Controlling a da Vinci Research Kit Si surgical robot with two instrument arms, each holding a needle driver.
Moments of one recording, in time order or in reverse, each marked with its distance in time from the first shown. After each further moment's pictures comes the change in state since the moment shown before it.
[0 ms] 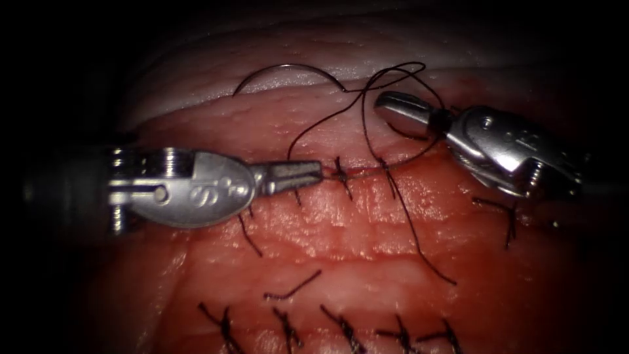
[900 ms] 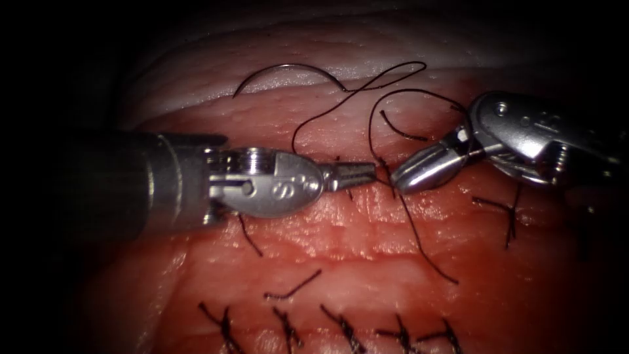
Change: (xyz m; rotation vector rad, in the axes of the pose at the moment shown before) right arm 0.003 -0.003 -0.002 0.928 -0.292 -0.130; left arm -0.002 0.000 0.008 -0.062 0.016 0.010
